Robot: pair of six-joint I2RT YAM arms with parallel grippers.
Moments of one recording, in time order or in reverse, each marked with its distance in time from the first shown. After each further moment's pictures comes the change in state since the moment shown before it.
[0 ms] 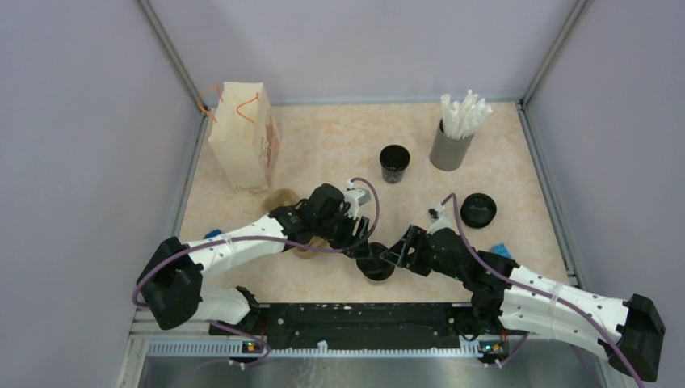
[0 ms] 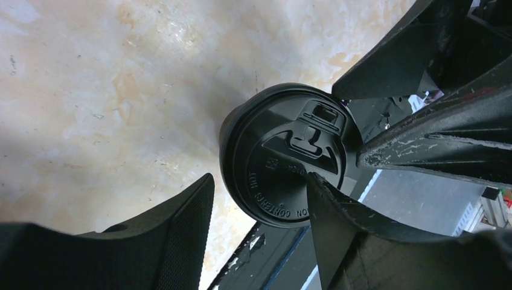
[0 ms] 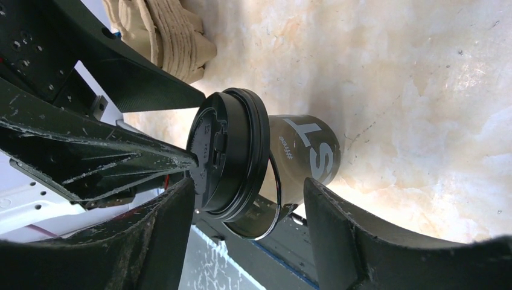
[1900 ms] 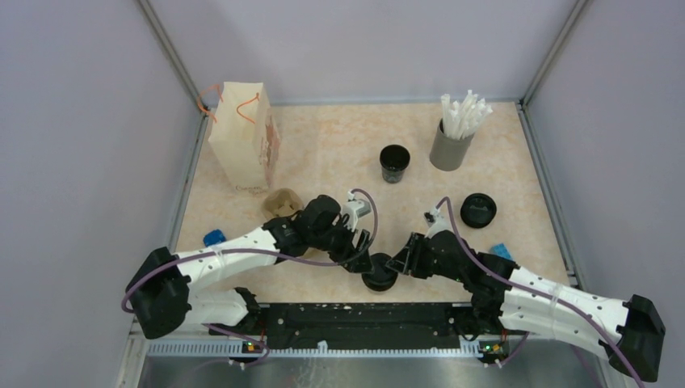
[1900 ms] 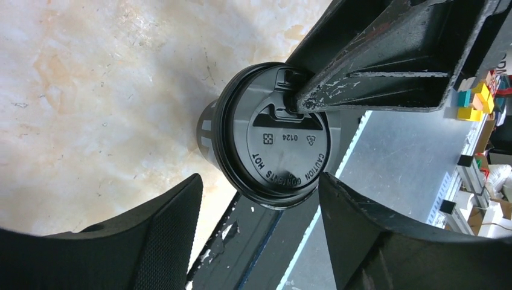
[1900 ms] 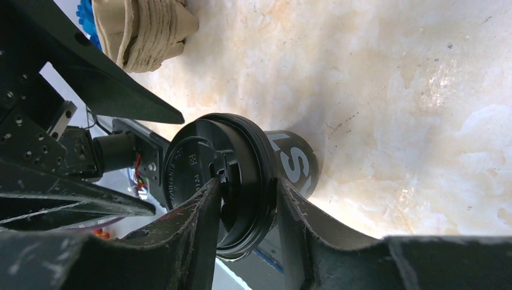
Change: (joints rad) left arm -0.063 -0.083 -0.097 0.076 0.073 -0.043; right arm 0.005 -0.008 -0.020 -0.025 -0.040 -0.098
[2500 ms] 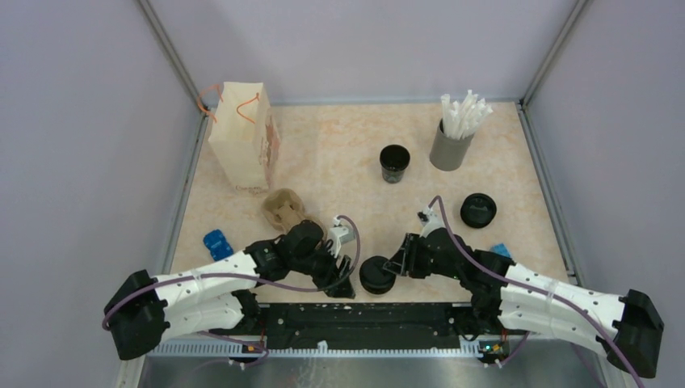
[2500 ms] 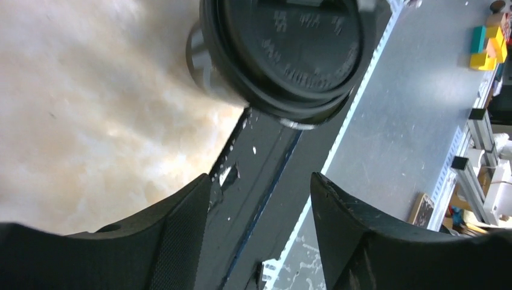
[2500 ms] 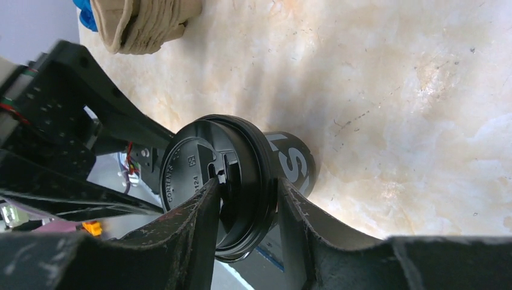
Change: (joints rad) left arm -0.030 -0.221 -0.218 -0.013 0.032 0.013; right arm 0.000 0.044 0.026 0.001 -0.047 -0.063
